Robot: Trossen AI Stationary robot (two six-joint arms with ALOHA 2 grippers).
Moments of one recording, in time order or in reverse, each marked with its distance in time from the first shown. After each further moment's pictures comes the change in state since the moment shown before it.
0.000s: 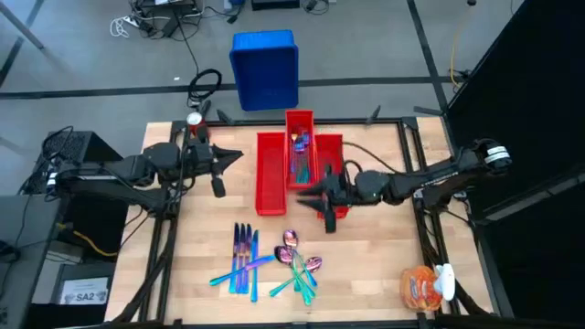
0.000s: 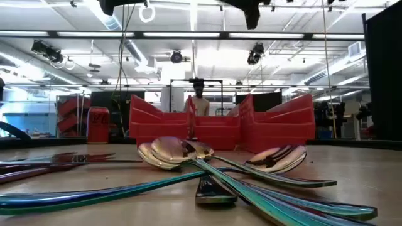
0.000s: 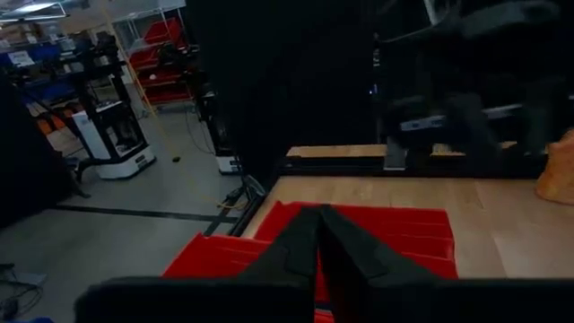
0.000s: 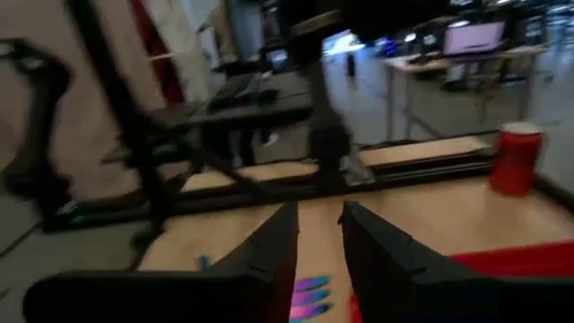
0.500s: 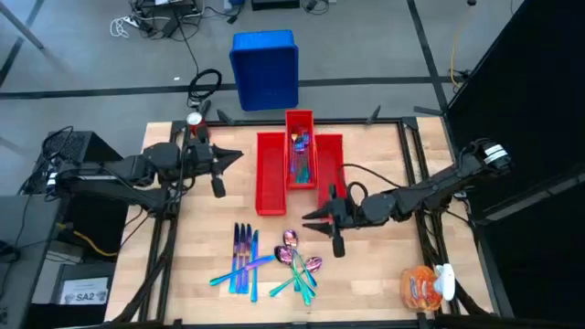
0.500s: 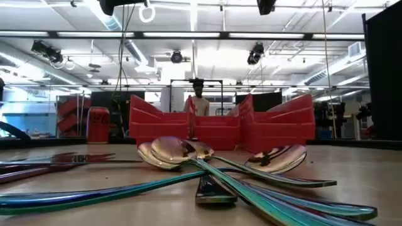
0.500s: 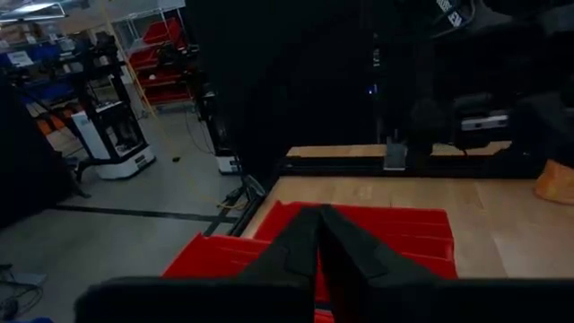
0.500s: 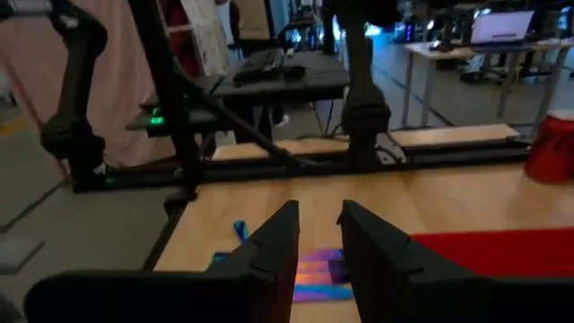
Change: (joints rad) left arm 0.000 0.000 0.000 0.000 0.000 0.000; right arm 0.185 0.011 0.000 -0.044 0.139 -0.011
